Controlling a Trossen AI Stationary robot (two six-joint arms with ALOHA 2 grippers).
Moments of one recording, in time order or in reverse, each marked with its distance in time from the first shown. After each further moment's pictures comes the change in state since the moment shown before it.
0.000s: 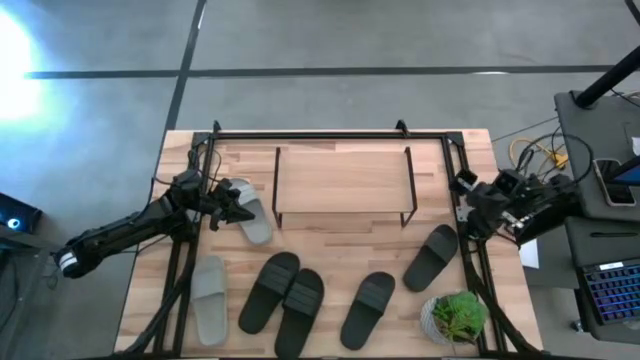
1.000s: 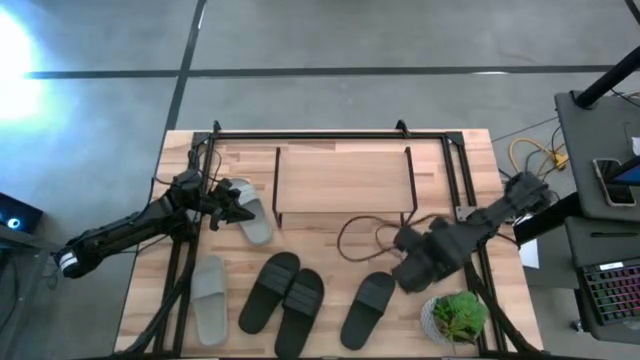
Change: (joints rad) left arm 0.000 -0.002 0.000 0.000 0.000 0.000; right arm 0.226 1.430 1.280 -2.368 0.107 0.871
